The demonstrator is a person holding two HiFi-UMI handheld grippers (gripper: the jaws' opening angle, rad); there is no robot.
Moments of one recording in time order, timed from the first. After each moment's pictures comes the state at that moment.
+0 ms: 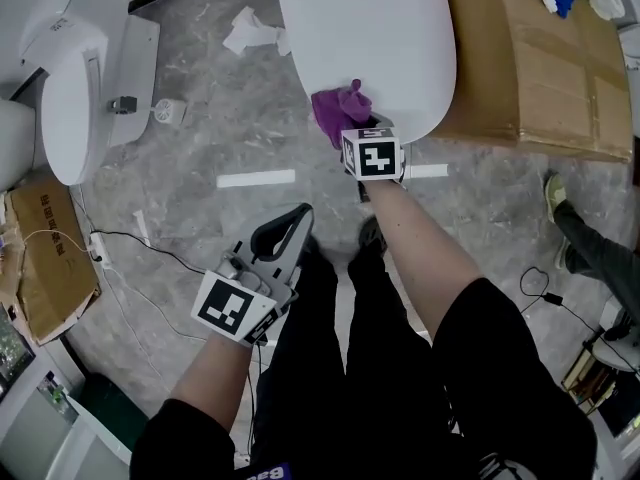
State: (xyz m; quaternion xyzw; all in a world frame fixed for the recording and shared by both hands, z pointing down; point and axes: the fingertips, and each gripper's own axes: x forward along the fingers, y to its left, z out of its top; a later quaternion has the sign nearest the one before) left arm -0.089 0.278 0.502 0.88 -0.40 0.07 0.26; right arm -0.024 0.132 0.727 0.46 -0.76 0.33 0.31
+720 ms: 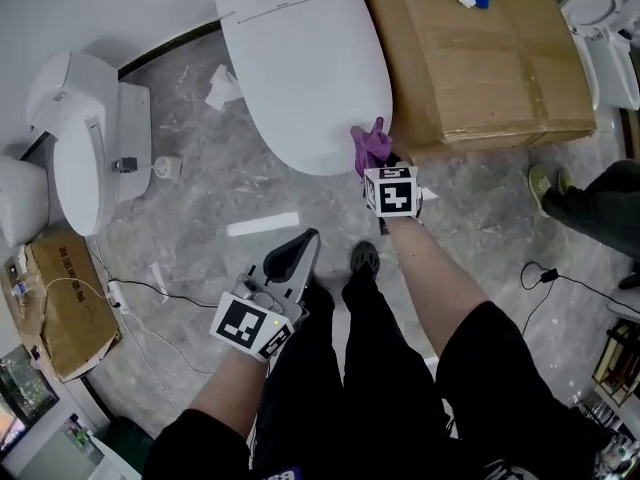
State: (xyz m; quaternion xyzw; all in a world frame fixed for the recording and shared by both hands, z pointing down) left arm 0.015 0.277 0.457 0.90 -0.36 0.07 0.23; right arm 0.142 0.147 0.674 0.53 -0.73 0.31 0.30
